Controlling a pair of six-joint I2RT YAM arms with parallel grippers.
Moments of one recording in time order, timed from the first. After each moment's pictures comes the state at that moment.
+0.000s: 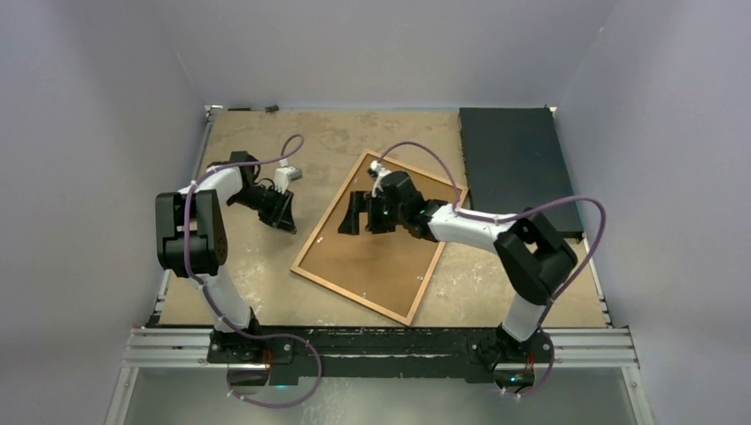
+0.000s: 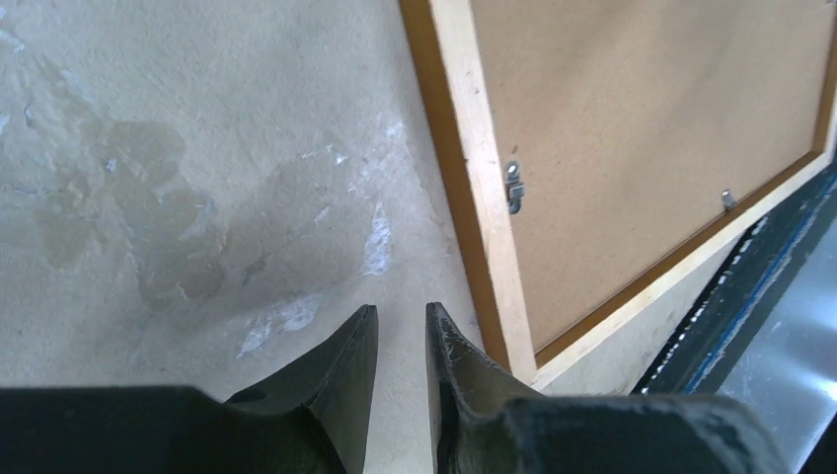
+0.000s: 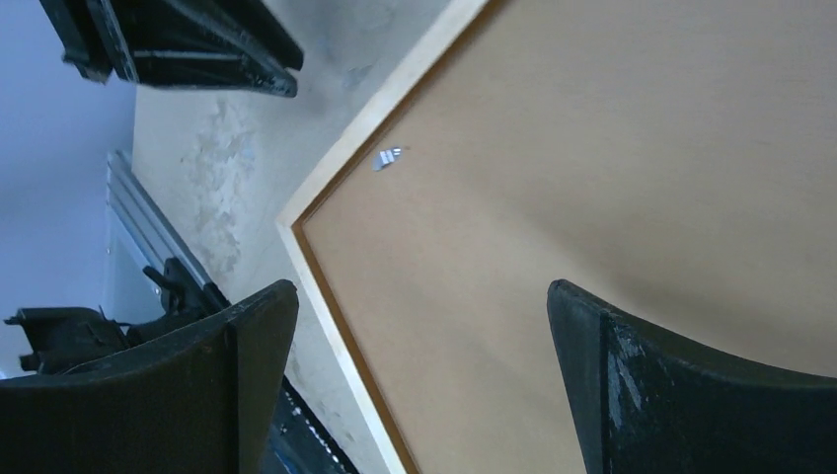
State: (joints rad) left arm 0.08 1.84 1.18 -0.87 0.70 0.67; right arm 0.74 1.71 1.03 0.03 -0.29 0.68
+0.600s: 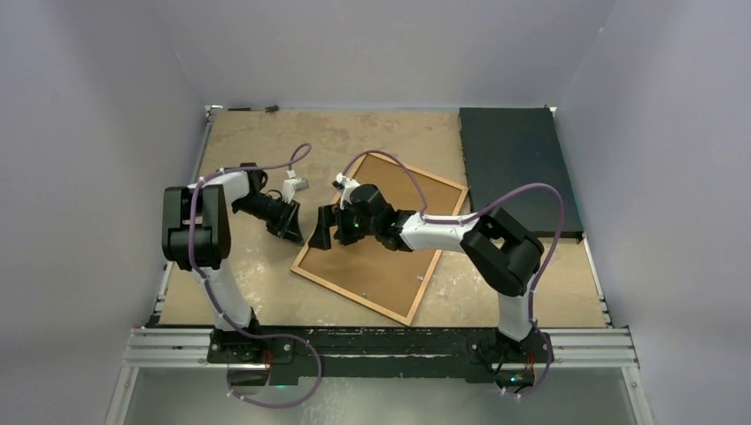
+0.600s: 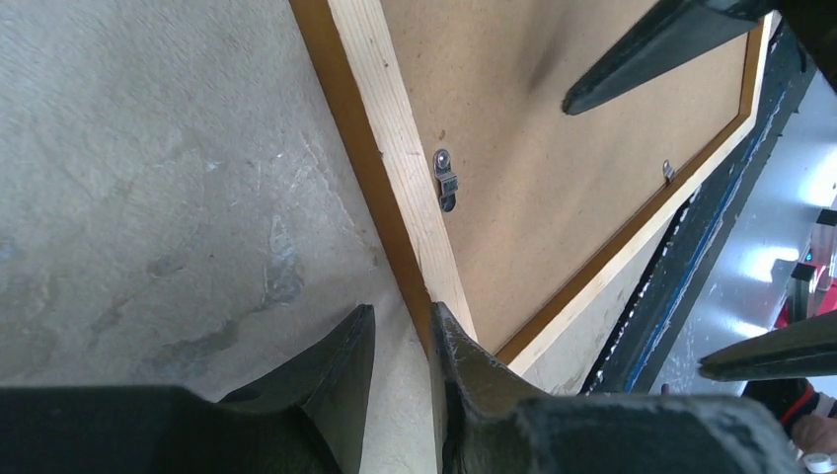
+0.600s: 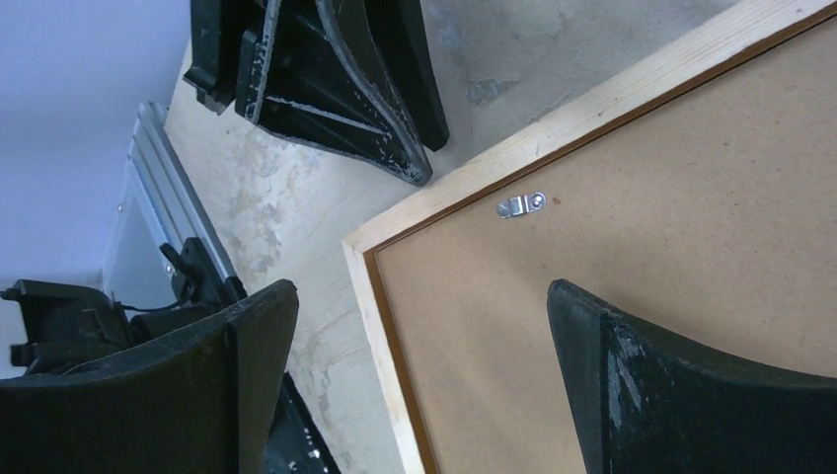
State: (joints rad) left arm 0.06 1.89 1.14 -0.93 0.81 0.72; right arm 0.91 1.90 1.14 0.22 -0.29 0.66
